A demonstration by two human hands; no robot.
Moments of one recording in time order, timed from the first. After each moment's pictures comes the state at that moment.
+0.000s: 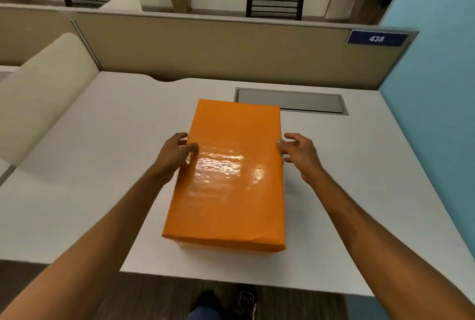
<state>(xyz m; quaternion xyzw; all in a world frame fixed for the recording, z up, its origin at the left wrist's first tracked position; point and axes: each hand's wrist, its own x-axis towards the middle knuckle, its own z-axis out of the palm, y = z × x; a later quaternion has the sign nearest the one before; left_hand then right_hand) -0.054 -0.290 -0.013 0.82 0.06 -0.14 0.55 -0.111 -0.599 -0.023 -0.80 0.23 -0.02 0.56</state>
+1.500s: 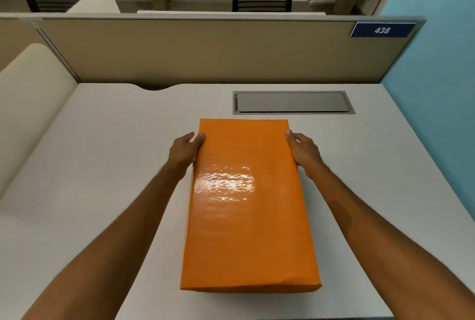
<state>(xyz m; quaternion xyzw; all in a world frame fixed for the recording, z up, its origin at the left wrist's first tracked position) 0.047 -0.305 -0.026 0.81 0.08 -0.16 0.56 -0.032 -0.592 -0.039 -0.82 0.29 0.00 0.49</state>
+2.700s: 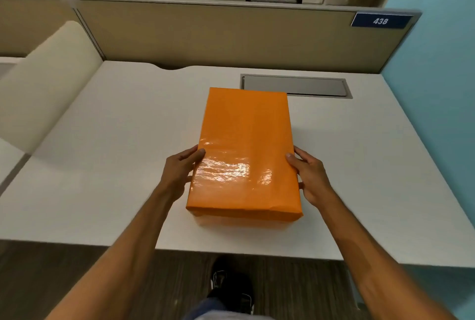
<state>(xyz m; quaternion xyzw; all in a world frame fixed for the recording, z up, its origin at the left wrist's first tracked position) -0.122 -0.247 -0.049 0.69 0.11 -0.17 0.69 -0.206 -0.552 -0.052 -0.66 0.26 0.01 0.70</state>
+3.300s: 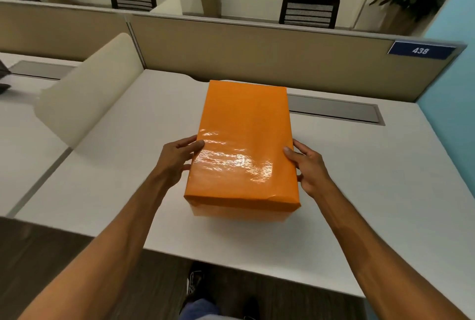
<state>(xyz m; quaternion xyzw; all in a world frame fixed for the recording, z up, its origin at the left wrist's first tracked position) -0.083 -0.177 -0.012 0.70 0.10 -0.11 0.70 -0.131 -0.496 -0.022 -0.65 0.21 0.03 0.73</state>
